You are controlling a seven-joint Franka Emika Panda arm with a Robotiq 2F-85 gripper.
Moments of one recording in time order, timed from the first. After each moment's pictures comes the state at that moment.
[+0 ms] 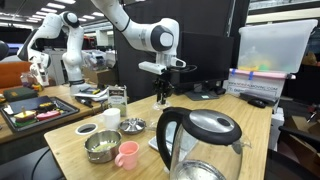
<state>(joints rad) 0.05 0.56 0.01 -1.59 0.05 2.10 0.12</state>
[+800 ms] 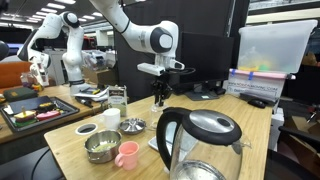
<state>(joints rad) 0.05 0.56 0.01 -1.59 0.05 2.07 0.12</state>
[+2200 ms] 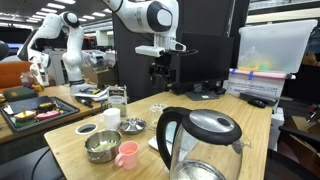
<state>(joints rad) 0.04 0.42 0.00 -1.65 0.06 2.02 0.11</state>
